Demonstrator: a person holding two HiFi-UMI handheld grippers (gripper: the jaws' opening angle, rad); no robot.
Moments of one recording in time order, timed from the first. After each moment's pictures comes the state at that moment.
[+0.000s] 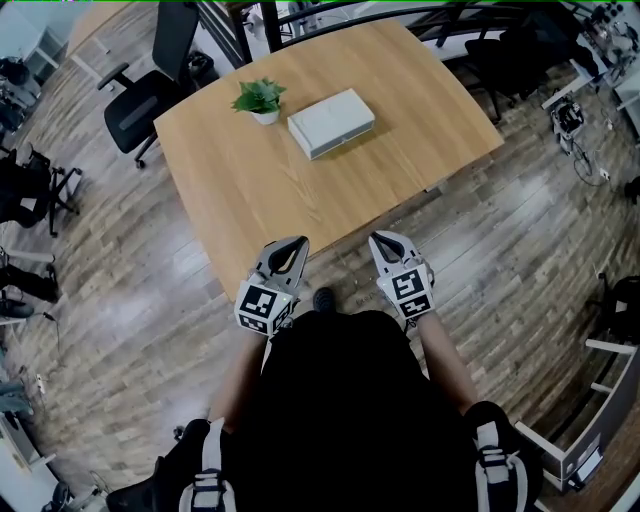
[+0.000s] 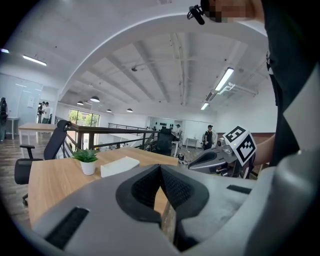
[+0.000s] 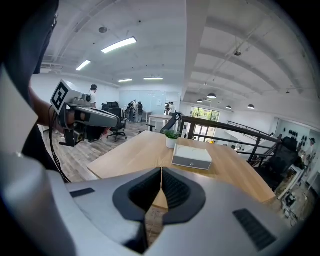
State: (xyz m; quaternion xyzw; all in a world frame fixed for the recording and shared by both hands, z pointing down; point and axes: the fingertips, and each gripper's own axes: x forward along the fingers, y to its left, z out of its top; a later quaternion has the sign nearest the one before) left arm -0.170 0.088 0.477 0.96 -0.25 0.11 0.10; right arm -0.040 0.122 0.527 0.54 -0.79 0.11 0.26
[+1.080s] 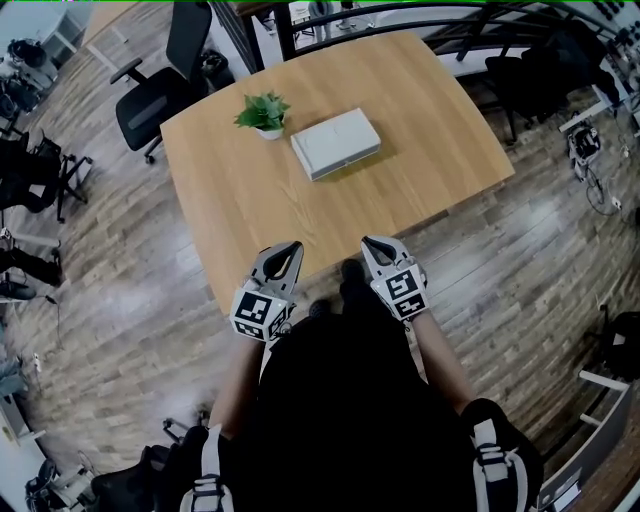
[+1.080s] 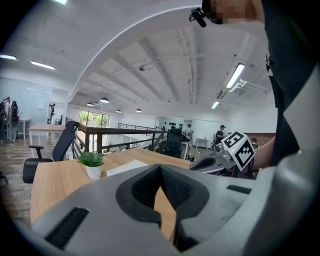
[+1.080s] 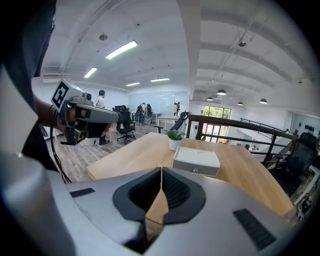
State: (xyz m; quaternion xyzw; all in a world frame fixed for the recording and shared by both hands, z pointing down) left arm -0.135 0.032 0.469 0.94 -0.30 0.11 0.10; right arm -0.008 0.053 0.539 0.48 -0.83 0.13 0.25
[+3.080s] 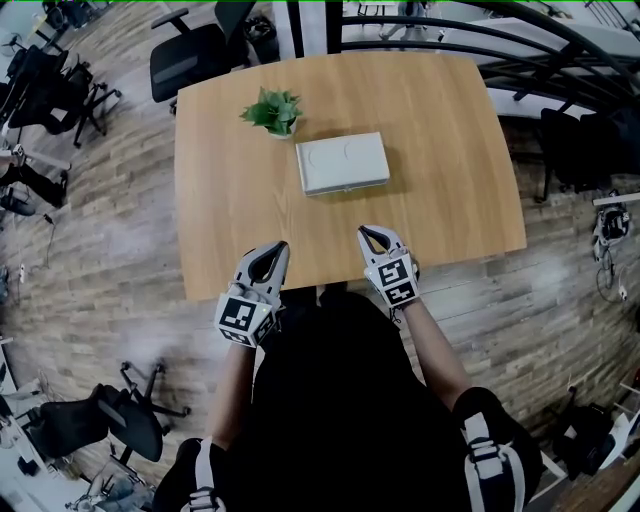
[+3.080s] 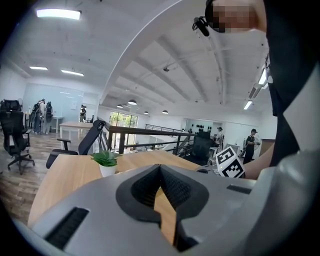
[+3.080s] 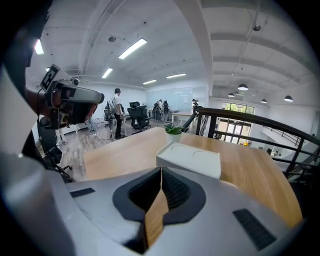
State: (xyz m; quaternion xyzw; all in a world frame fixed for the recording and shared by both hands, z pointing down) left arm -0.076 -0.047 0.479 0.87 -0.46 0.10 0.14; right arm 0.071 -0.088 0.599 0.37 -0.88 0.12 0.27
